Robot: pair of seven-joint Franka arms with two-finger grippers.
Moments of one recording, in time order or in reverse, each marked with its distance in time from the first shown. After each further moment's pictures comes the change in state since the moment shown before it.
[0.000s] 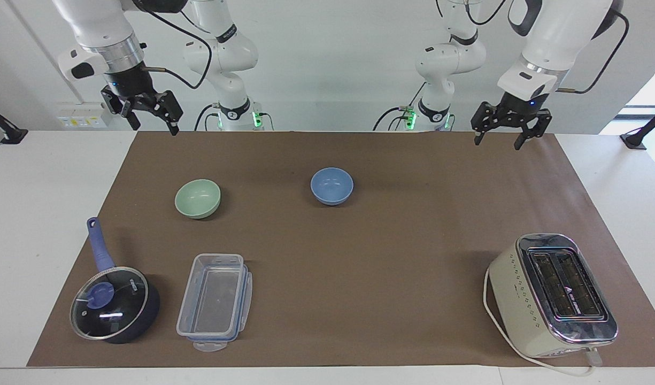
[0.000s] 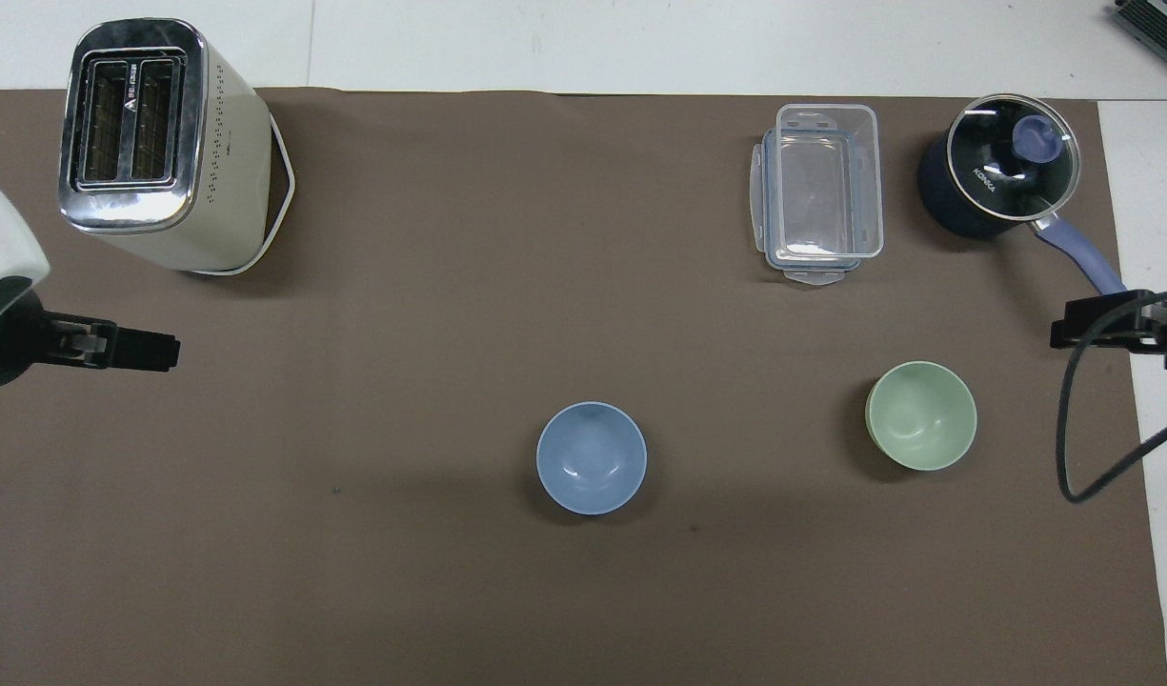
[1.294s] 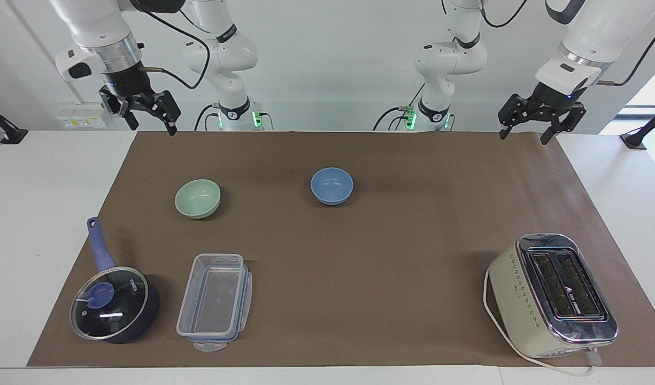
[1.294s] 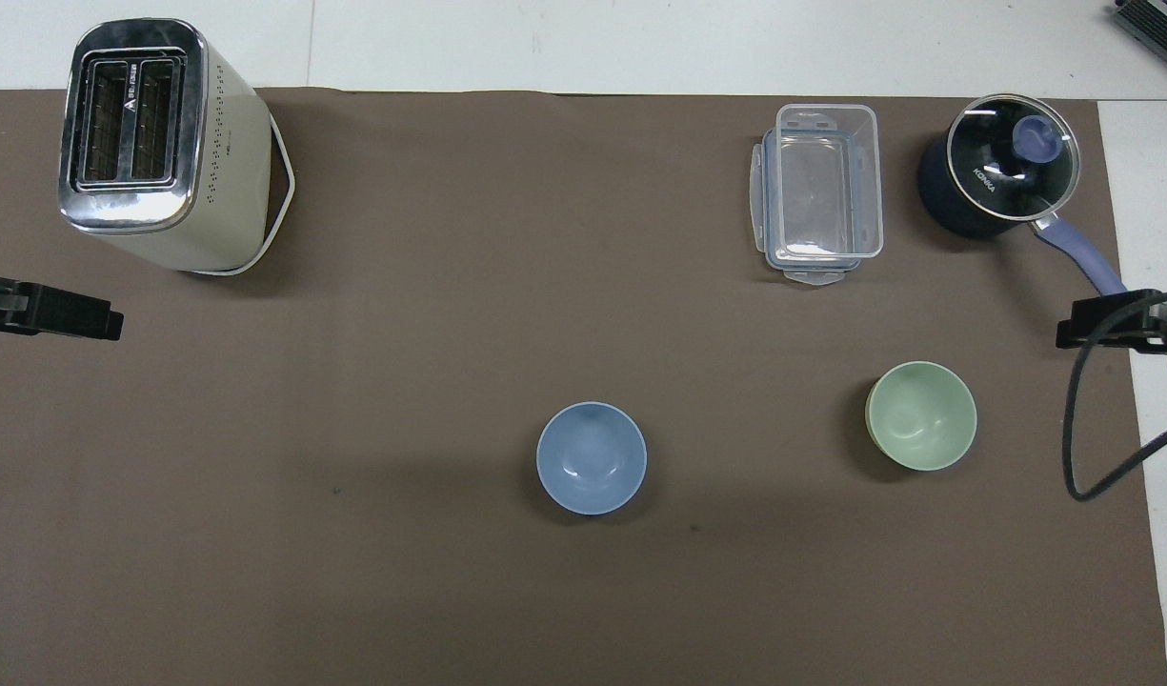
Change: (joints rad) left arm -0.211 0.114 0.238 0.180 0.020 -0.122 0.013; right arm -0.003 0.000 -0.009 0.000 0.000 0.000 -0.003
